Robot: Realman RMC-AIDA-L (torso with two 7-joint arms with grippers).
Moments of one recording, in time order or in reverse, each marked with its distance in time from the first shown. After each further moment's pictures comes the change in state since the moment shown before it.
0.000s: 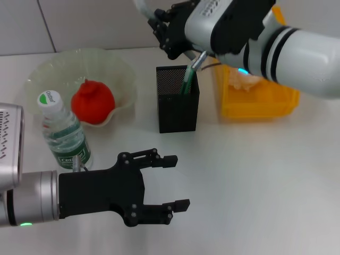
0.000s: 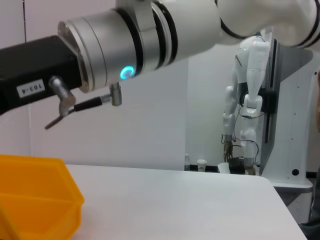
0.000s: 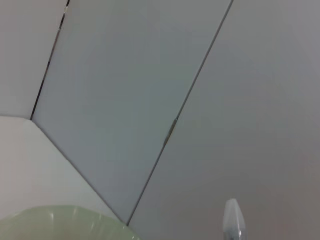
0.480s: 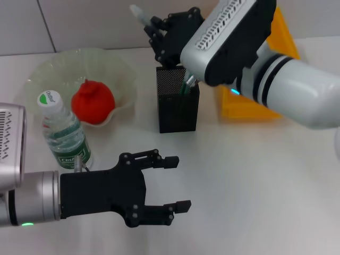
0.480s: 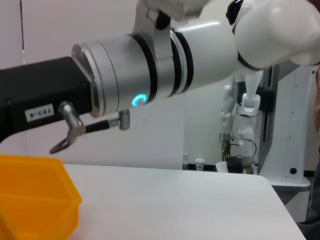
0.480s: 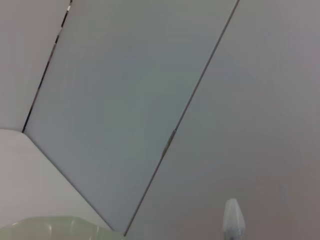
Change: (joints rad) left arm -0.003 0.000 0.005 -0.001 0.000 -0.002 0.000; right arm -0.054 -0.002 -0.124 0.051 -0.007 0.212 0.000
